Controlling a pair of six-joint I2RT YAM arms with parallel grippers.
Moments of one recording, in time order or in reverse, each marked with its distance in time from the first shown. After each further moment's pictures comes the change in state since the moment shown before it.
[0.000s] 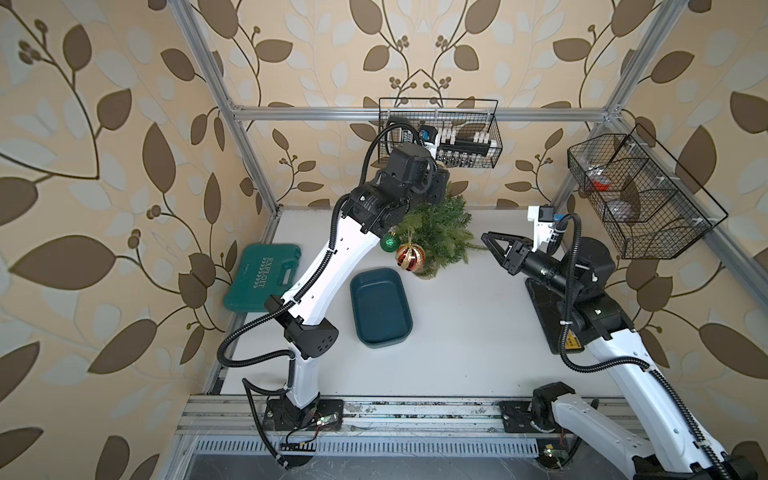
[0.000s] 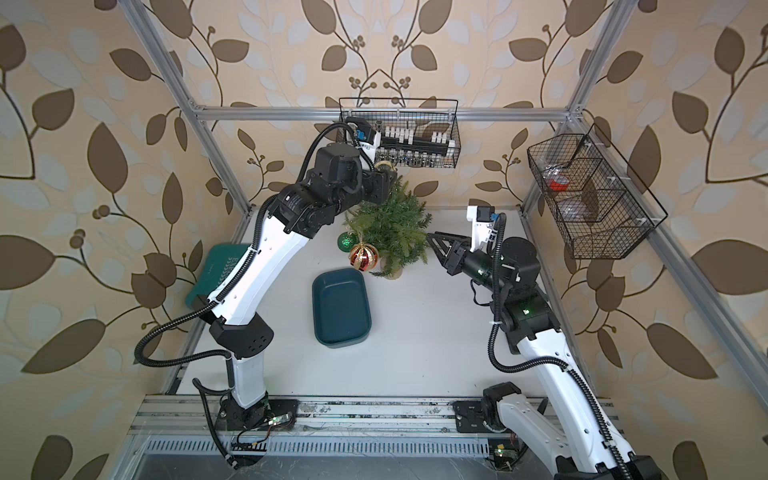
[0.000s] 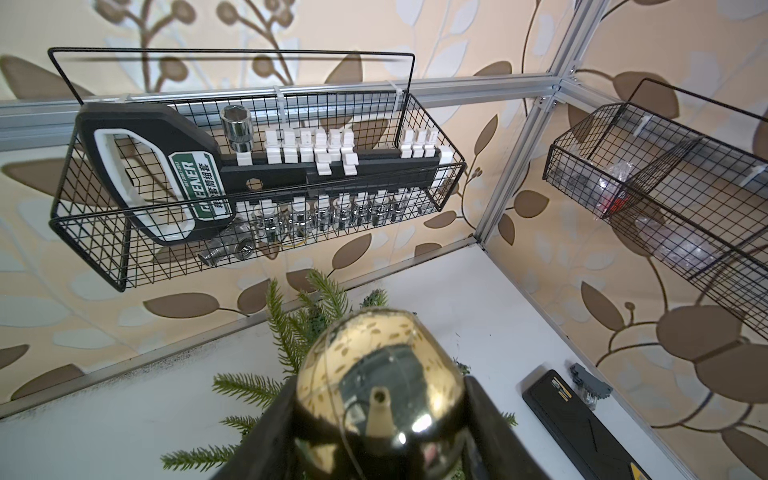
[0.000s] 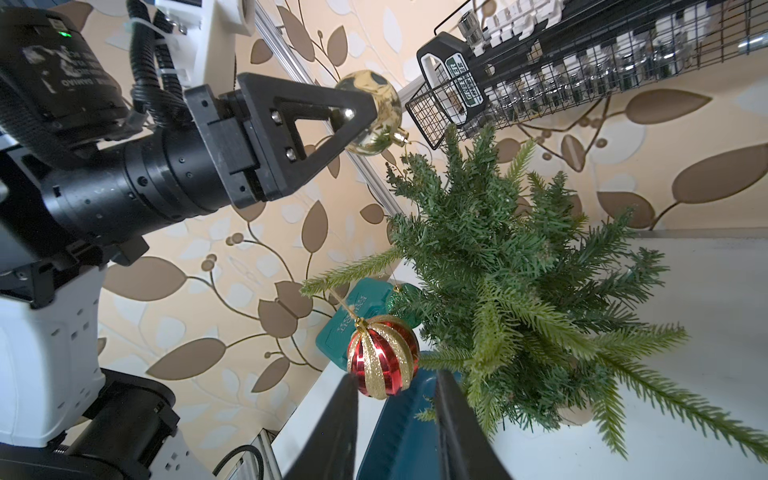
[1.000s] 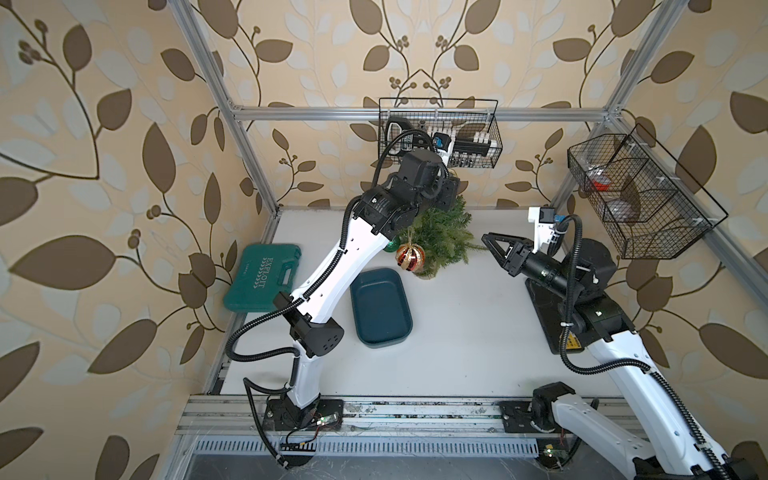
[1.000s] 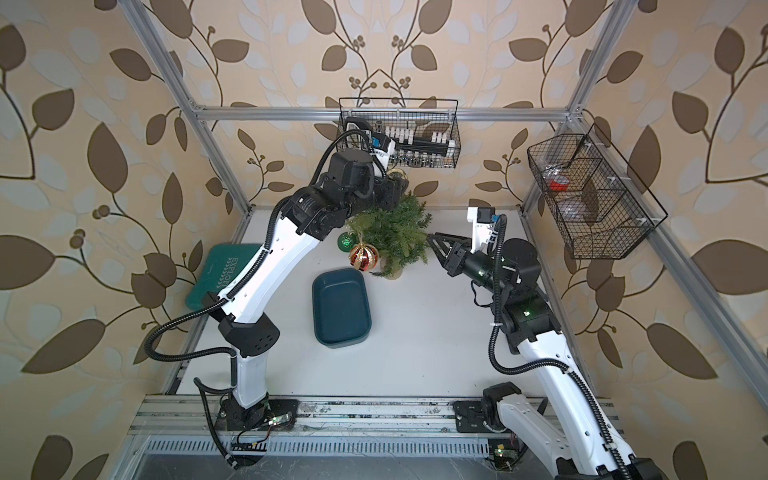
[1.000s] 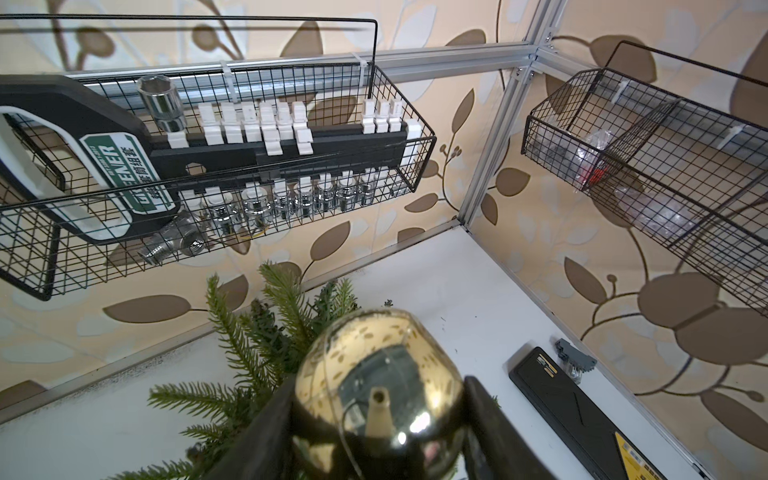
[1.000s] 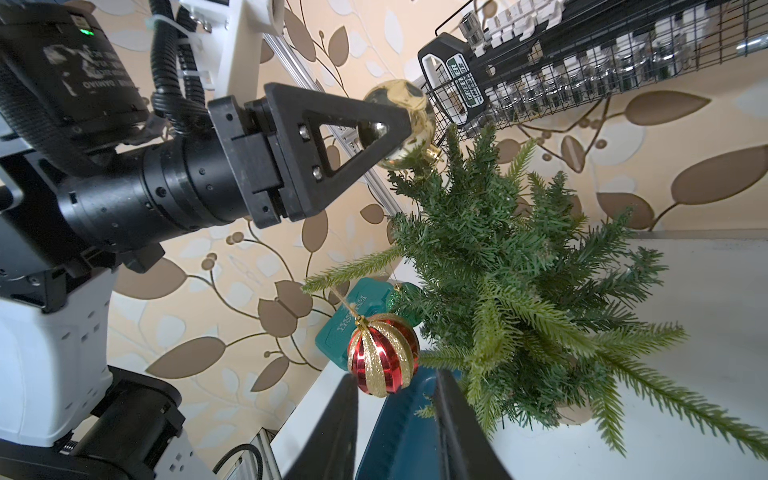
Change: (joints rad) left arm -0.034 0.034 0.009 -0.001 0.039 0.013; right arm 0.000 -0.007 -0.008 0.000 0.001 -0.003
